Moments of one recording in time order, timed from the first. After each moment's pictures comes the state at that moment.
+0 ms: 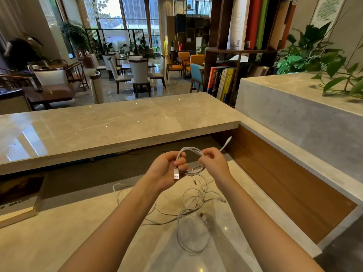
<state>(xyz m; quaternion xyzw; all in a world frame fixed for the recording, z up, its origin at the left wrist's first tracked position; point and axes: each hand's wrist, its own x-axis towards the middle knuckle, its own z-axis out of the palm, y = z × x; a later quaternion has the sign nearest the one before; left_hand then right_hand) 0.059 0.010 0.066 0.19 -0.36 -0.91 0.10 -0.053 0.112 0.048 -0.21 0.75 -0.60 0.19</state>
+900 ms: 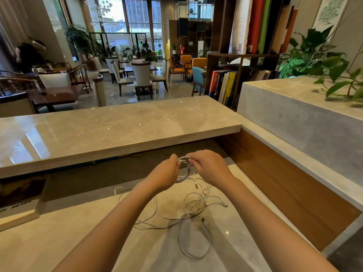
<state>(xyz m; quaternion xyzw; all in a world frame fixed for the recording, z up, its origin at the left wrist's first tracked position) 0.056 -0.007 0.054 0.23 -0.94 -0.23 0.09 -0.051 0.107 0.068 -0.55 0.80 -0.25 -0.04</state>
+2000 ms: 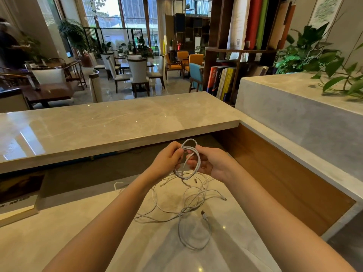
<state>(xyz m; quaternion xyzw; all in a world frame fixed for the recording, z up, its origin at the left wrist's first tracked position) 0.056 -0.006 0.062 0.17 -0.84 -0.48 0.20 -0.035 0.117 0.087 -0.14 0.61 -0.65 0.43</state>
